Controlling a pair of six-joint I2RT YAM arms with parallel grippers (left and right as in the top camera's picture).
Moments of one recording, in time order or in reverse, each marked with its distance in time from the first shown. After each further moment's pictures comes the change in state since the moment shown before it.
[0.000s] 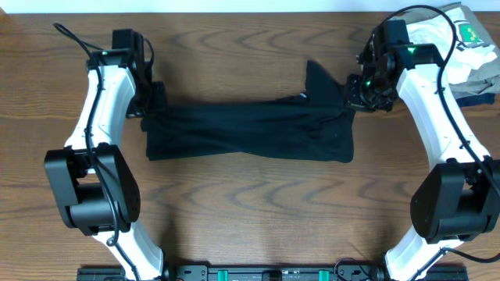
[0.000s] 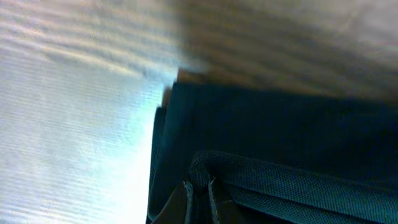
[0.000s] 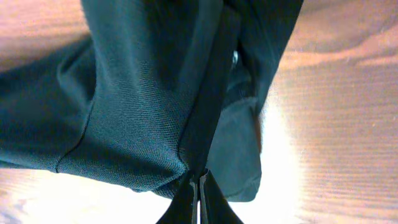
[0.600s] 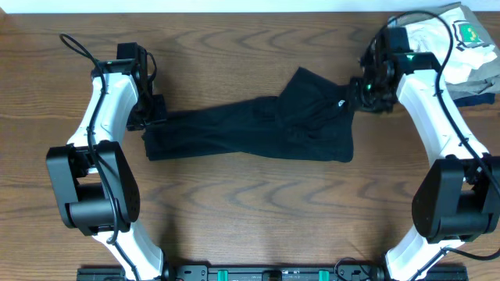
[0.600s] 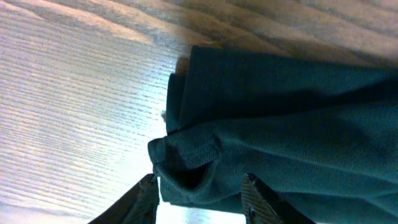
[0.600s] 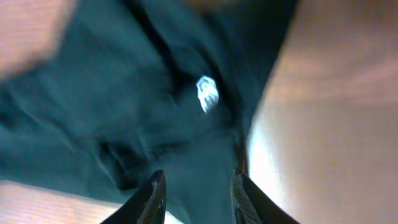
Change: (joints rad) left arm 0.003 0.000 -0.077 0.023 -0.041 -0.024; right arm -0.016 -0.002 -0.067 0.191 0.004 -0.025
